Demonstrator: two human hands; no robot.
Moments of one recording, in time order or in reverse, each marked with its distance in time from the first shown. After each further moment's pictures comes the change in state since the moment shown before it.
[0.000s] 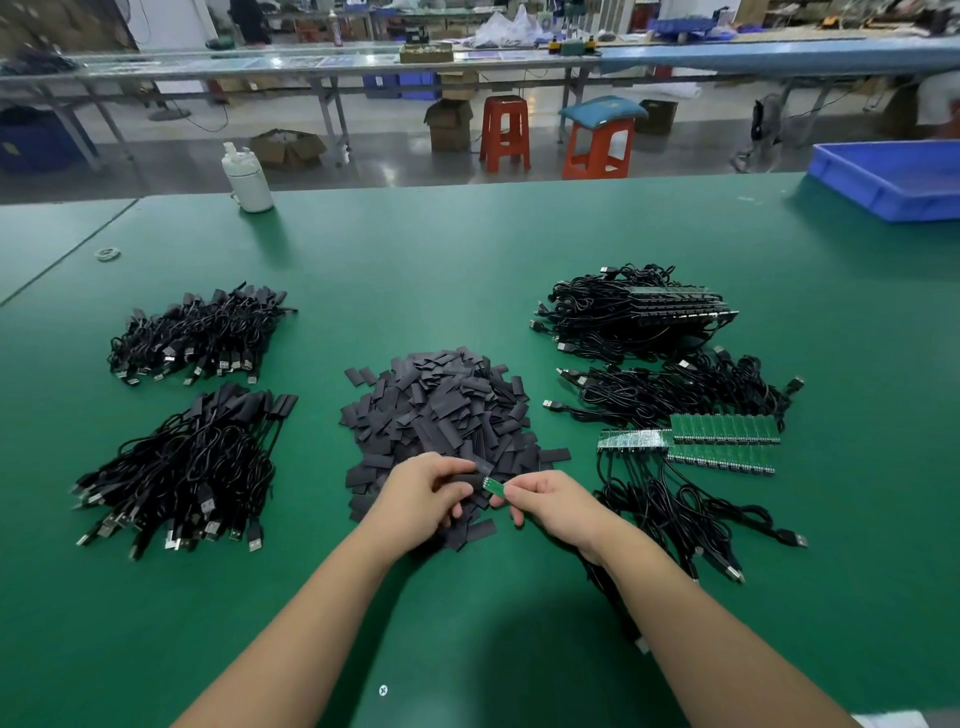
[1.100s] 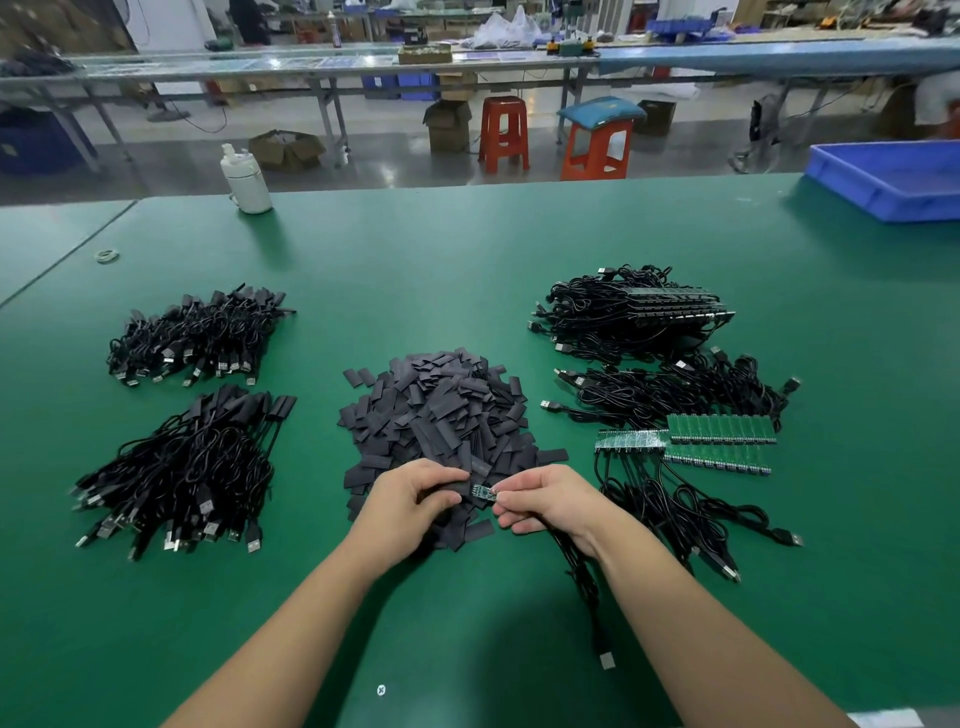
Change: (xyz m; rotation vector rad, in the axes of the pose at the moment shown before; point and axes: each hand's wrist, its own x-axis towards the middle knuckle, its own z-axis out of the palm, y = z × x) left_hand -0.012 -0.012 -0.008 0.157 0.084 0.194; right_hand 0.009 0.001 -0.004 0.352 -0.037 0.105
